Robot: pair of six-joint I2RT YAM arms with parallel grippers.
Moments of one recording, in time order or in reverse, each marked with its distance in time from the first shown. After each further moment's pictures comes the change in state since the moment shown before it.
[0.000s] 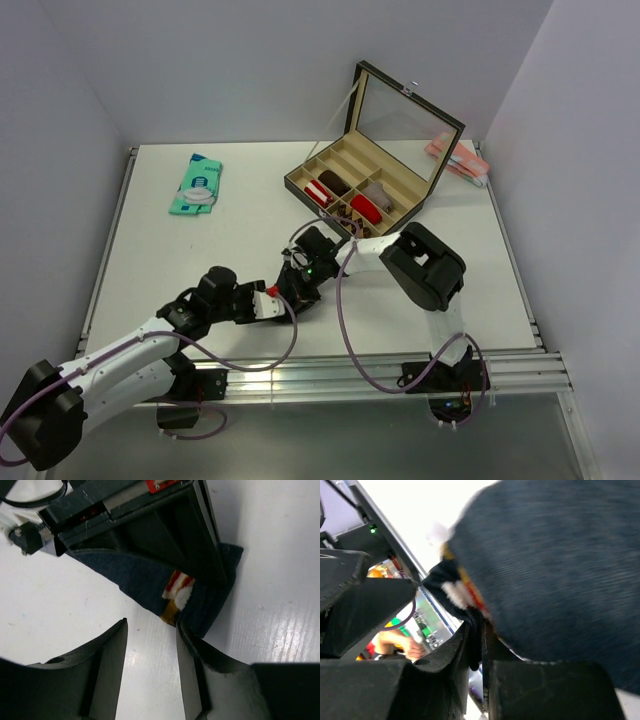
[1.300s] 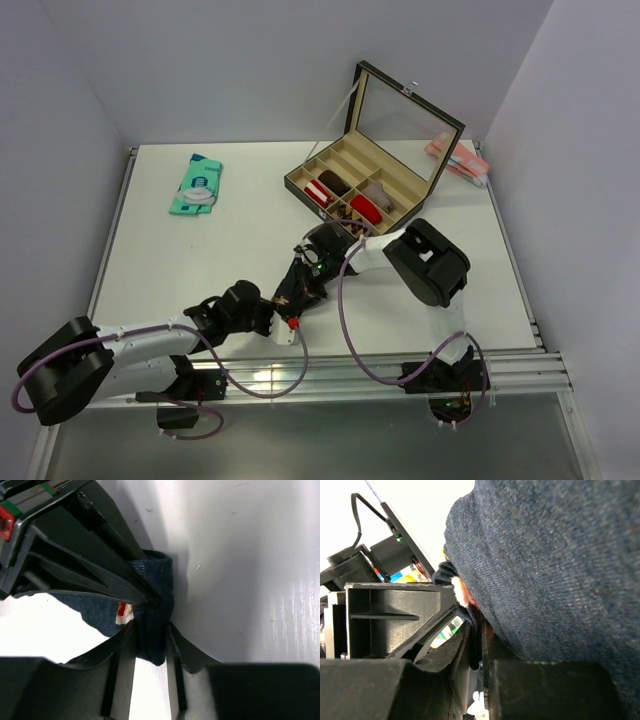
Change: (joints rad) left arm -0.216 0.229 -0.083 0.279 -0.102 0.202; right arm -0.076 0.018 -0.069 0.099 -0.096 0.132
